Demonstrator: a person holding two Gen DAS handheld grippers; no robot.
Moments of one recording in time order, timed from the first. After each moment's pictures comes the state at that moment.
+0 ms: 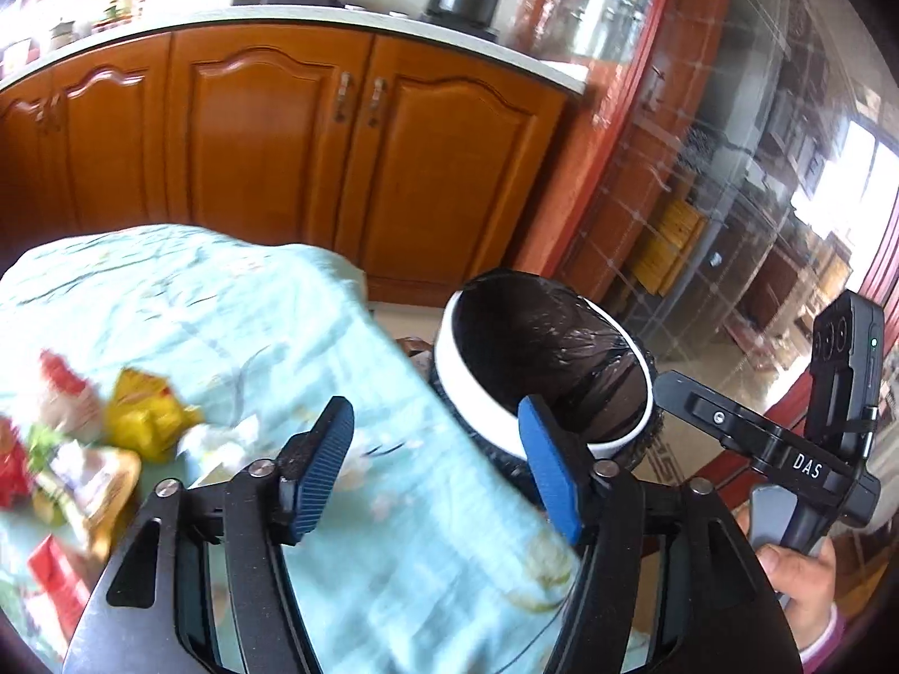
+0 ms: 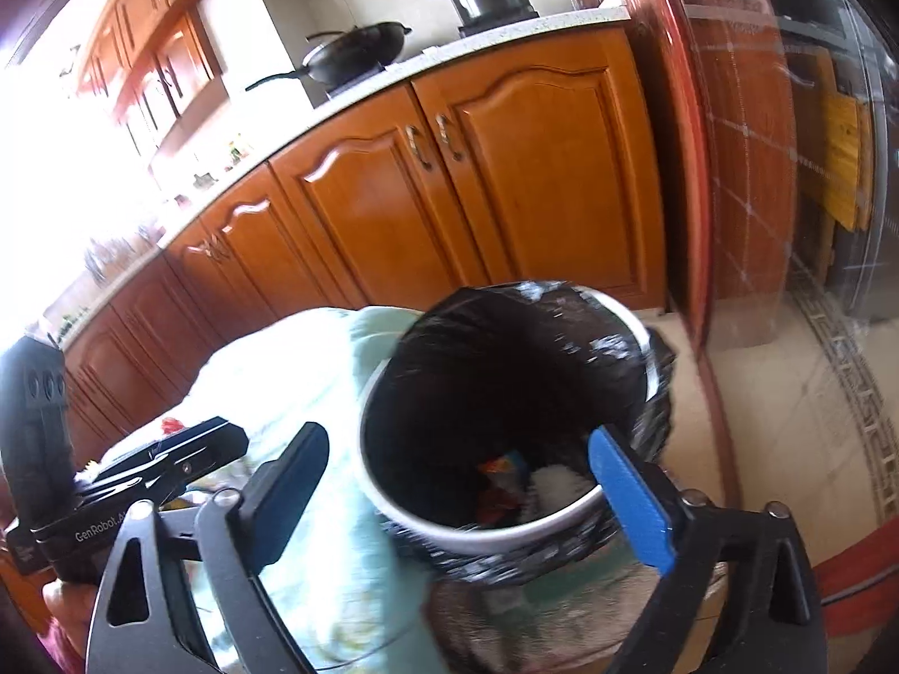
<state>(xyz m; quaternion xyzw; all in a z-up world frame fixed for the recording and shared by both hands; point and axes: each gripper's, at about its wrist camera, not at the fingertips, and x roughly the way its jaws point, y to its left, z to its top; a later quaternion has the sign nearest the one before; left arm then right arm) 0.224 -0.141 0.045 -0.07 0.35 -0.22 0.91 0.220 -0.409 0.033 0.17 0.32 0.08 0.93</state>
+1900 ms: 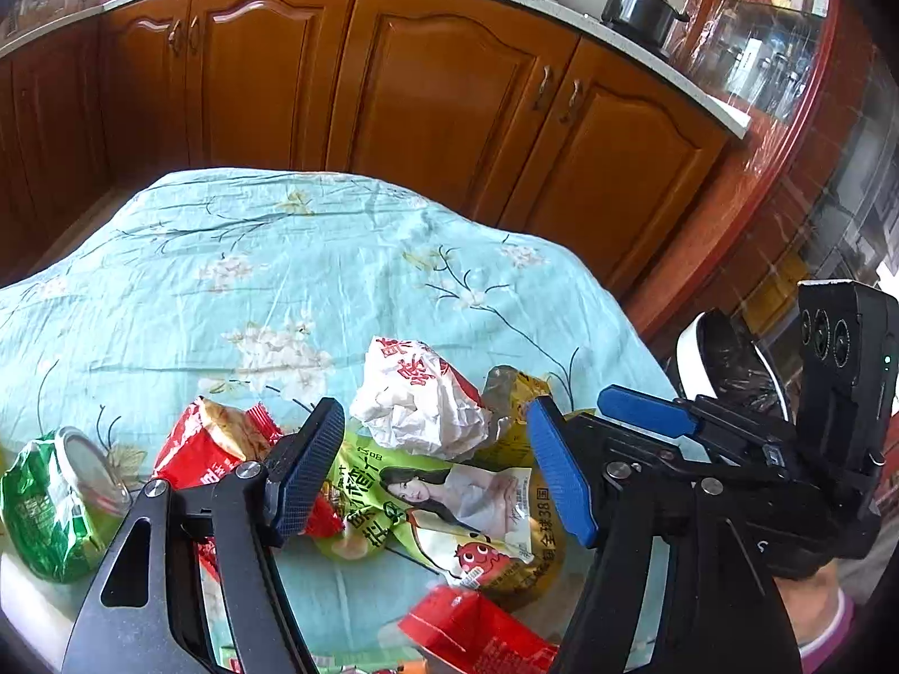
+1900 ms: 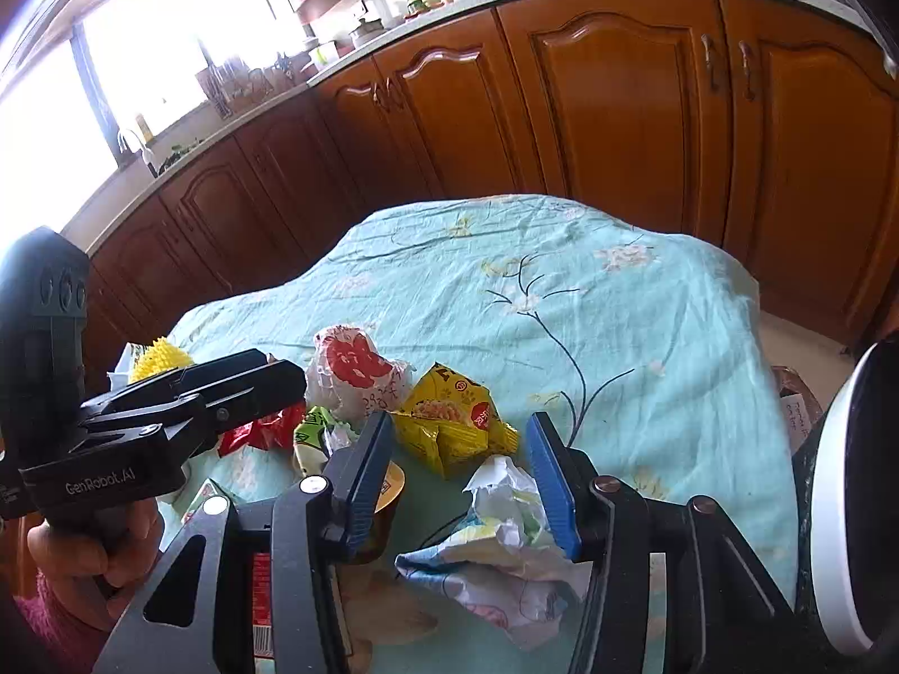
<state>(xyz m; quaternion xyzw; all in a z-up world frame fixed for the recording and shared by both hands) 0.275 0.030 0.015 -0.10 0.41 -0.10 0.90 0.308 -0.159 0.019 0.04 0.41 0.28 0.87</state>
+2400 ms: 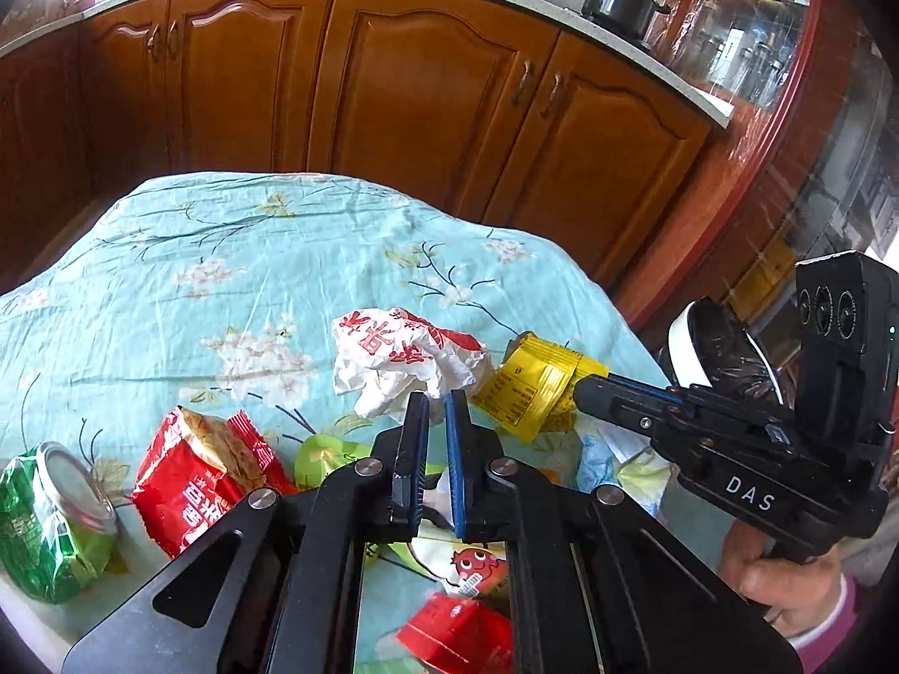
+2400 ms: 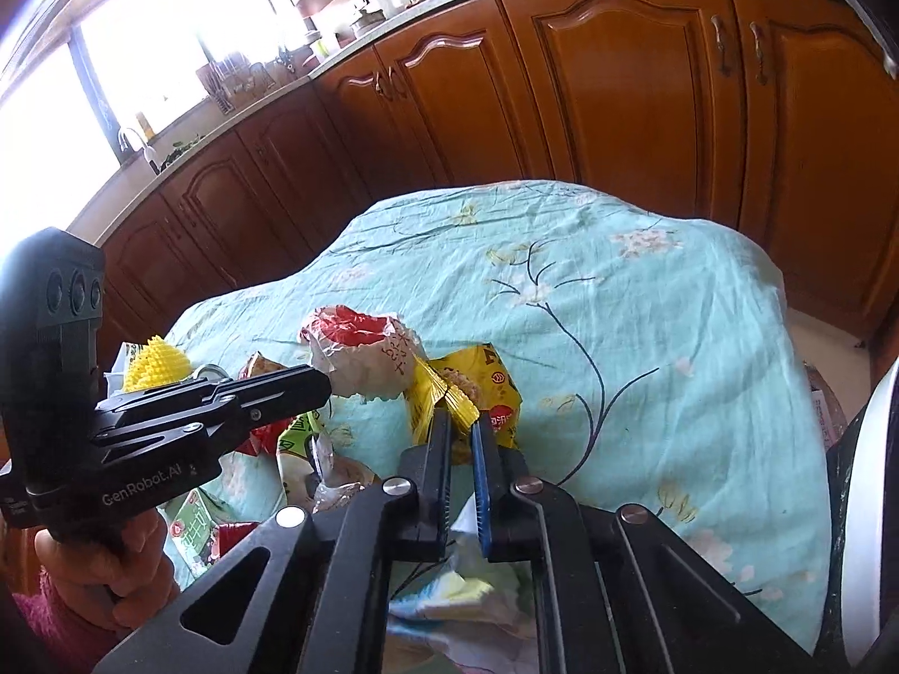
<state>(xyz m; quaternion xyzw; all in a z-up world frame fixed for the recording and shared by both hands) 0.273 0.029 0.018 -0.09 0.40 -0.12 0.90 0.316 -0.158 0.009 0.05 0.41 0.29 0.86</state>
